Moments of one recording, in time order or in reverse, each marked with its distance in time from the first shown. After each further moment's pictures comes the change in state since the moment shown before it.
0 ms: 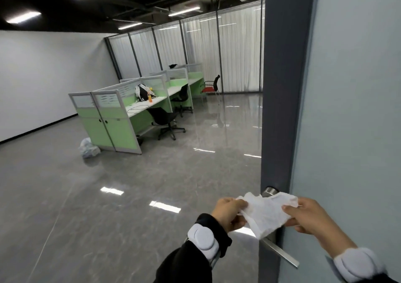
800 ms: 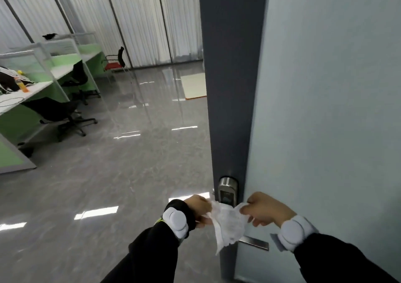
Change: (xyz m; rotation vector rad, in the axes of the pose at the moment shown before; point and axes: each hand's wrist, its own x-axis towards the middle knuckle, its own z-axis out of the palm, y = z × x) left_hand 0.162 -0.011 0.017 0.753 -0.360 -0.218; right_hand 0.071 0.046 0.025 -0.367 -0.105 0.401
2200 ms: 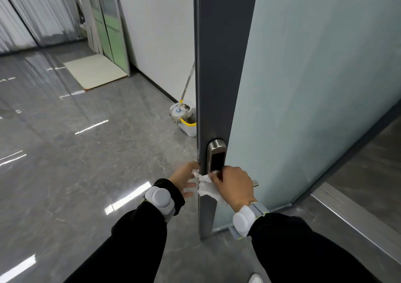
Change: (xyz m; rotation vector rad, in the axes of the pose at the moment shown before) left_hand 0.038 -0.002 -0.040 -0.052 -0.399 0.044; right_hand 0.006 -0.035 0.132 -0.290 0.915 0.219
